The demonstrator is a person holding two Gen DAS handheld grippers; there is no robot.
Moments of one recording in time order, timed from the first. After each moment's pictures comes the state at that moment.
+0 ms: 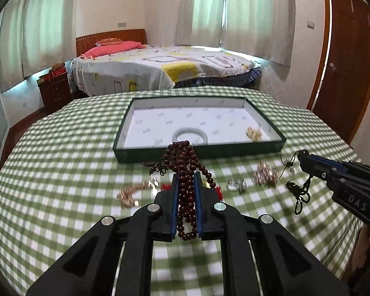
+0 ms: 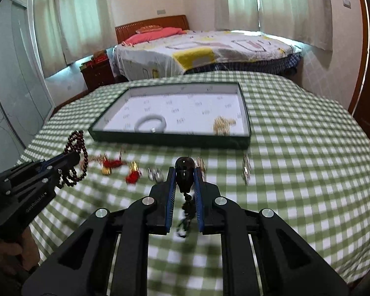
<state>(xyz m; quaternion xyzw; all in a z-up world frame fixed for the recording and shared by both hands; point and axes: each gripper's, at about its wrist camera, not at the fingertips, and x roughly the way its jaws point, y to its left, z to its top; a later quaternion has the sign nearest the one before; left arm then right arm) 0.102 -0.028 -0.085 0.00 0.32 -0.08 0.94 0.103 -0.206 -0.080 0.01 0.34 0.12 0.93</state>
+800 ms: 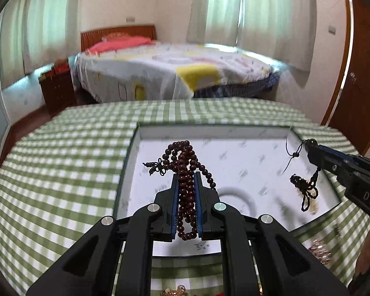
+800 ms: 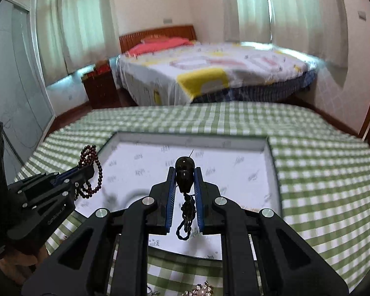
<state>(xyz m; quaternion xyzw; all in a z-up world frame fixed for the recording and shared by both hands) 0.257 -0.006 -0.106 -0.01 0.35 -0.05 0.94 0.261 -0.171 -0.091 0.01 0.35 0.14 0.93</state>
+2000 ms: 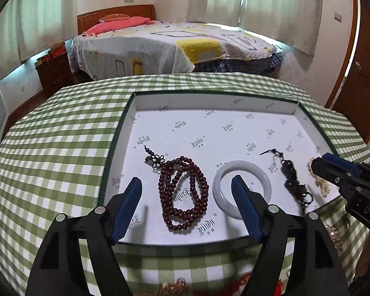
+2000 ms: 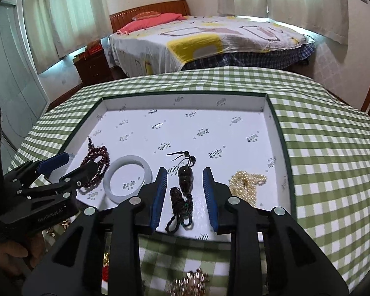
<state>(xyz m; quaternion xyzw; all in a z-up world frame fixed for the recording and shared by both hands) 0.251 -0.008 -0.120 -0.01 0.39 -0.05 0.92 0.251 -0.180 -0.109 0.02 0.39 0.12 0.91</state>
